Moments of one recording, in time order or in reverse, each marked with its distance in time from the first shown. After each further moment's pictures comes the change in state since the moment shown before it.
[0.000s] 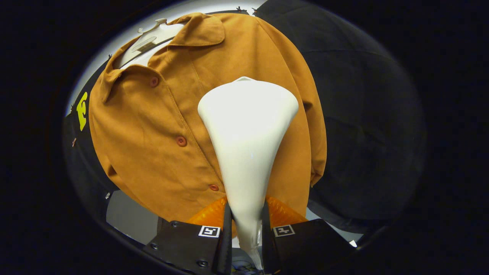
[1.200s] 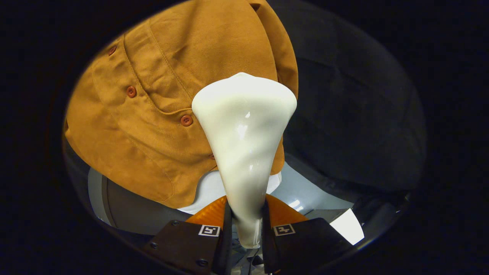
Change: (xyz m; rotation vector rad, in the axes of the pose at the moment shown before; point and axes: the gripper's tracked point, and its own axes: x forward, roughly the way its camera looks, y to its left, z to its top) arm 0.000 -0.066 -0.145 0.054 0.310 -0.223
